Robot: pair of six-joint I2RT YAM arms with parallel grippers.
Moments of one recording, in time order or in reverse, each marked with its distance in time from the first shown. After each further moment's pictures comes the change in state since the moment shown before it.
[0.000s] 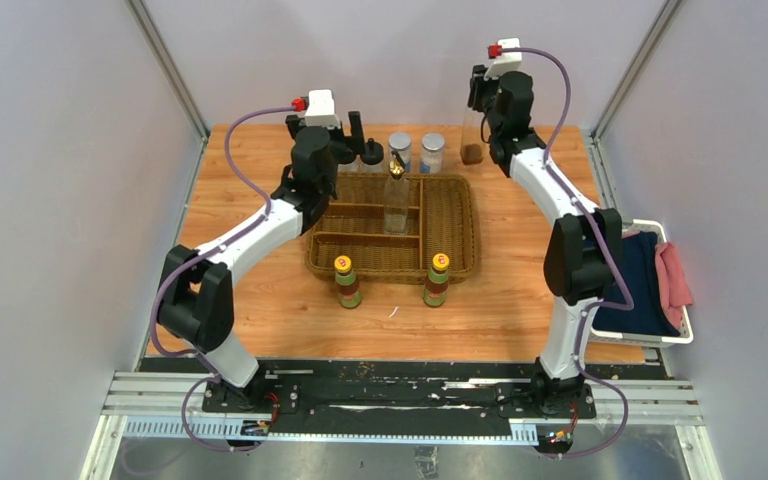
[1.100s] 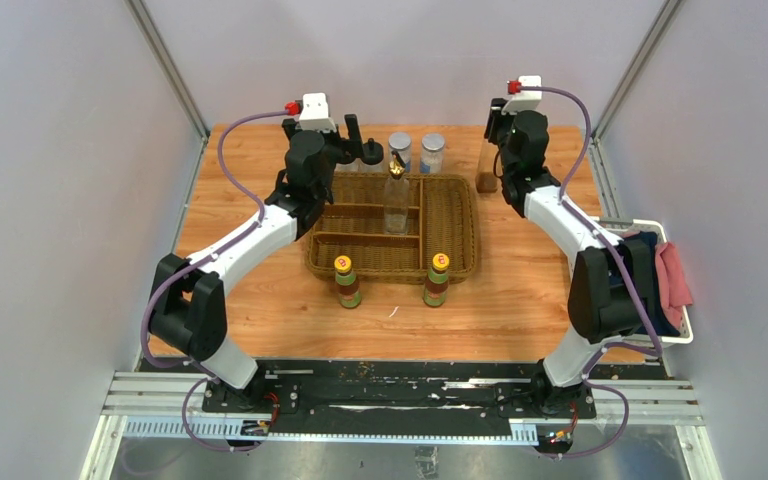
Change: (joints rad) left arm 0.000 -0.063 -0.048 -0.008 0.039 -0.050; right arm 0.000 -0.303 -0.465 0.156 0.122 0.011
